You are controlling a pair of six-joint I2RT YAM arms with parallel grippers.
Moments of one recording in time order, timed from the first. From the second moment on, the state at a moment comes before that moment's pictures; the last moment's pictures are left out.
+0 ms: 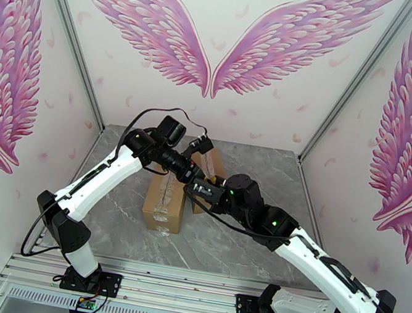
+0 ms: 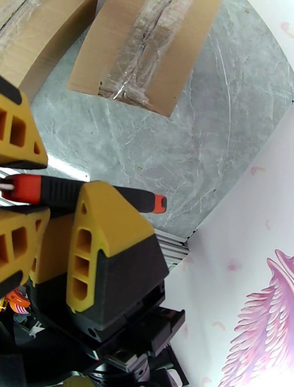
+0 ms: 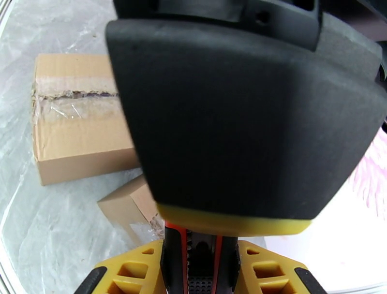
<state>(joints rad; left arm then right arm) -0.62 1.71 1.90 -1.08 0.73 -0.02 0.85 1.16 1.21 -0.56 0.22 -0.78</state>
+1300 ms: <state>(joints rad) -0.53 1.83 2.01 -0.52 0.87 -0.33 0.46 0.83 0.66 0.24 -0.14 0.47</state>
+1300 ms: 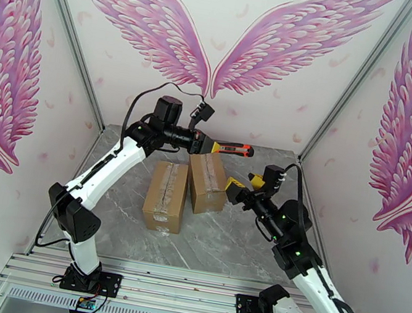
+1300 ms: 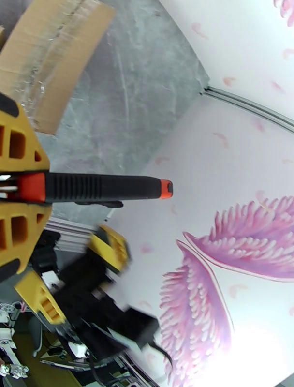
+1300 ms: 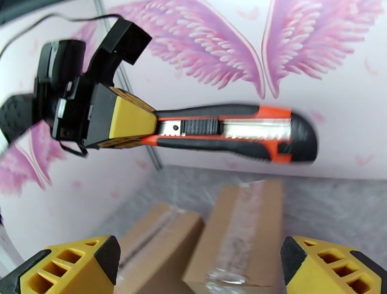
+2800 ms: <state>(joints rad) -0.59 1.73 1.78 -0.20 1.03 -0.50 0.32 1.21 0.73 1.19 -0.23 1.09</state>
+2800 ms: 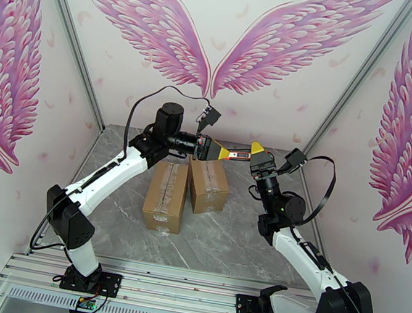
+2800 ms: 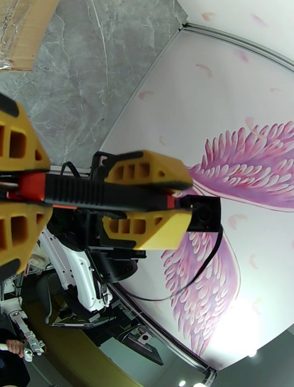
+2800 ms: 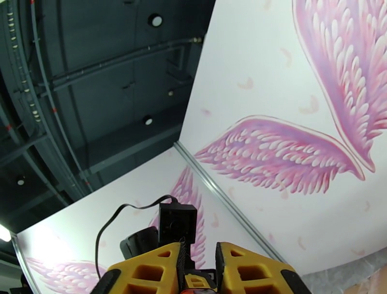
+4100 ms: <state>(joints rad) -0.11 1.14 0.99 -0.68 0.55 -0.40 0.93 1.42 1.18 -0.33 0.37 0.30</state>
